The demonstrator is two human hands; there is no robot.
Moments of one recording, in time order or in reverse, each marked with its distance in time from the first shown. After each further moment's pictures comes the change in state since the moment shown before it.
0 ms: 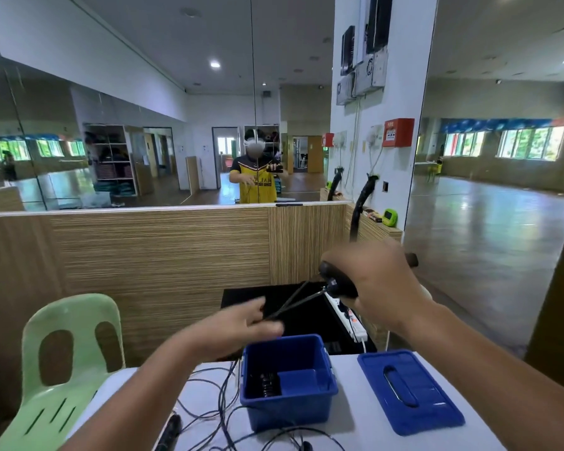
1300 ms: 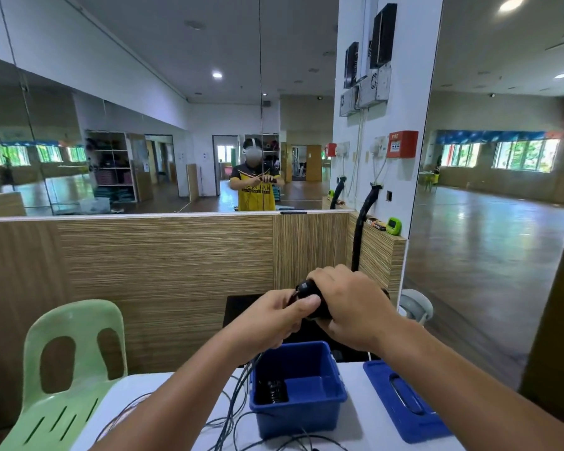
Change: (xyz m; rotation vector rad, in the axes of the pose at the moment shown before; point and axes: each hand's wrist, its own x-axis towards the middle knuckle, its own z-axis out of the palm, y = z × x) left_hand -0.003 0.037 0.017 -0.364 0.089 0.235; right_hand 0.012 -0.061 0.001 0.223 0.013 -0.142
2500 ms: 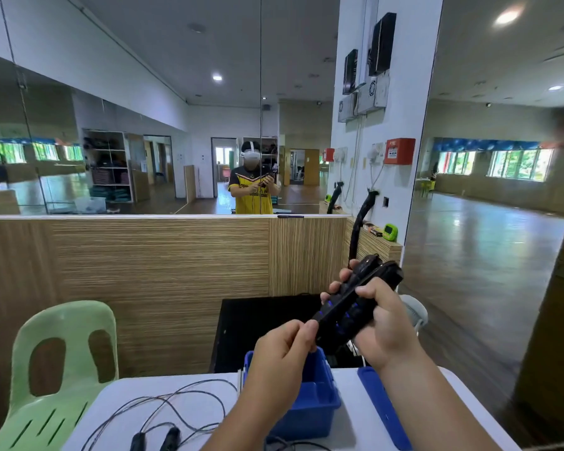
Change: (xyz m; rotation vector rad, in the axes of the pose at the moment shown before) left_hand -0.023 -0.022 0.063 0.148 0.463 0.145; right_hand -0.019 -0.010 -0.006 2.275 0.463 0.579
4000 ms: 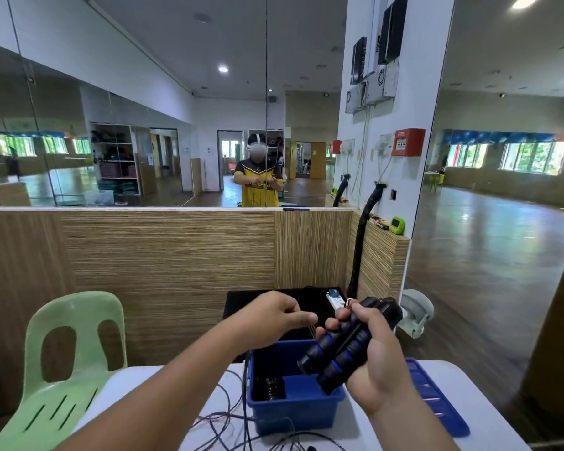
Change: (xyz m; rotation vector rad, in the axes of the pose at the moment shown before) left_hand 0.073 -0.009 -0.041 0.361 -0.425 -0.186; right_hand -0.035 0.036 -0.006 0.083 0.230 0.108
